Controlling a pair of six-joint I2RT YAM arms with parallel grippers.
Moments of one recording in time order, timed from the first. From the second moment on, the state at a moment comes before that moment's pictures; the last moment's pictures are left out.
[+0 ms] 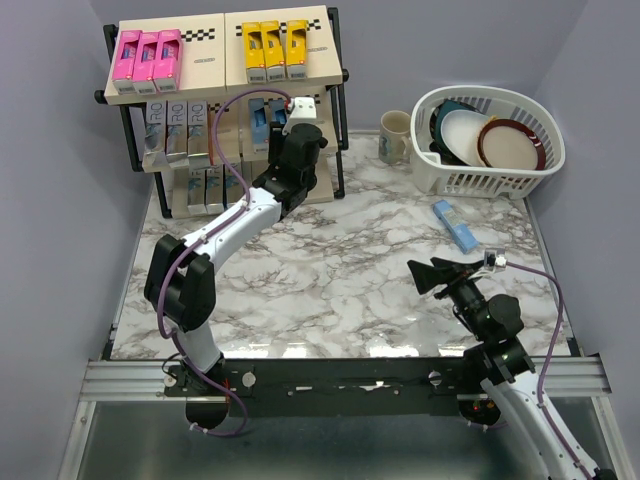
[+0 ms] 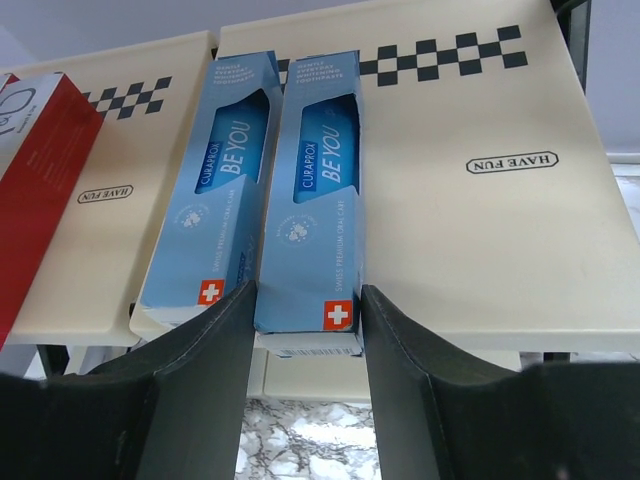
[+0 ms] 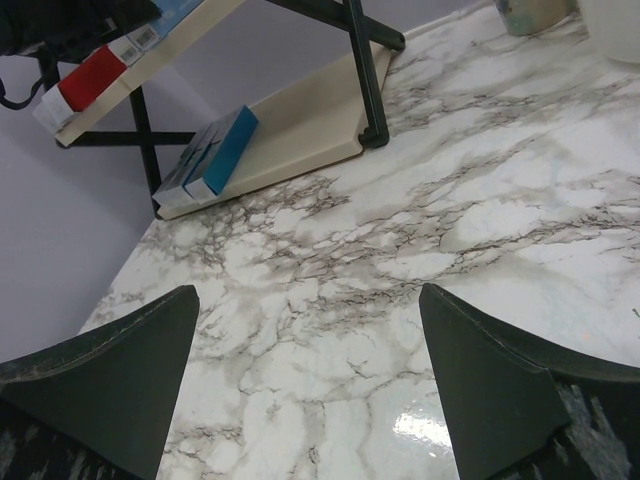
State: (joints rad) left arm -0.59 1.74 1.48 0.02 -0.80 -0.01; right arm 0.36 0.07 0.06 0.08 -0.06 0.60
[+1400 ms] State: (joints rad) left arm -0.56 1.79 1.53 0.01 -0.84 0.03; right arm 0.36 0.10 0.06 0.11 -0.08 0.60
